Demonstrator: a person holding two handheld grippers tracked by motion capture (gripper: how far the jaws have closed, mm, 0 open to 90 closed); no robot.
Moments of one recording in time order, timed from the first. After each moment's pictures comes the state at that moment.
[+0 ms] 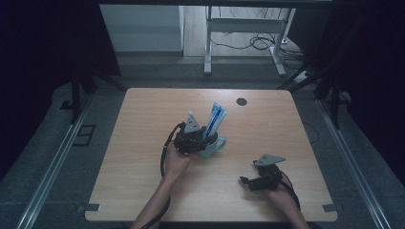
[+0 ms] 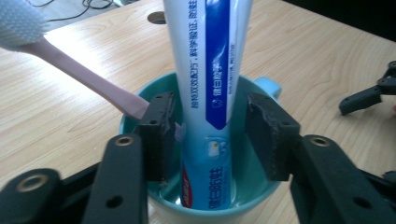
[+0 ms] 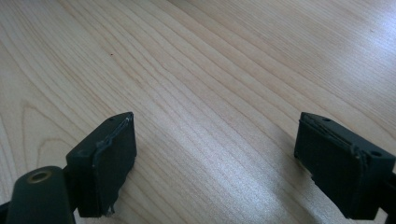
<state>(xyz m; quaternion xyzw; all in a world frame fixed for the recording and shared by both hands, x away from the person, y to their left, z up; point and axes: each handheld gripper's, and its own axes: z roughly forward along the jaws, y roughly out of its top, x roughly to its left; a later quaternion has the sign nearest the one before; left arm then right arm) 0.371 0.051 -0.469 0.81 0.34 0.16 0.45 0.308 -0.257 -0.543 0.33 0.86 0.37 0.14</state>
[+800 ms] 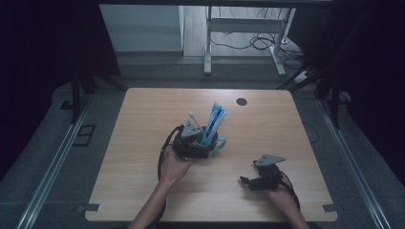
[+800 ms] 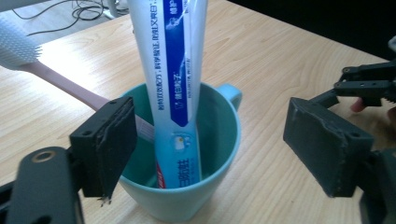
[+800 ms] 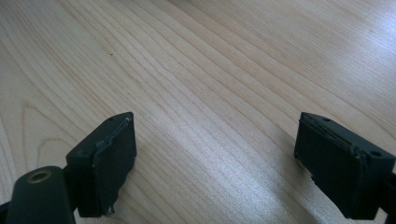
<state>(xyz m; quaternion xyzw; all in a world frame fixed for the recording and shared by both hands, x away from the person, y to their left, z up) 0.348 0.055 -0.454 0.80 0.32 0.15 0.48 0.308 -0.257 -0.542 0.33 0.86 0.37 0.14</state>
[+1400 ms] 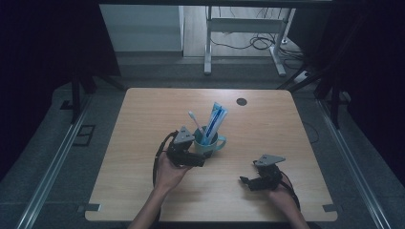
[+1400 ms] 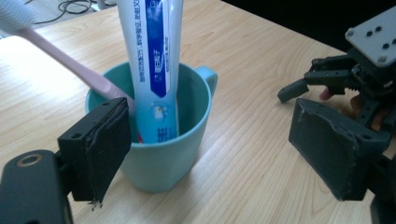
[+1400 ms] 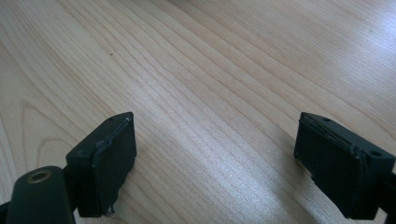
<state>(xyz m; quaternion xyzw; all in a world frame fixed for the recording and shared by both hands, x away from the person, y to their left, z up) 0.323 0.070 -0.452 0.81 0.32 0.13 0.48 0.308 -0.257 -0.543 0.33 0.86 0.37 0.14</state>
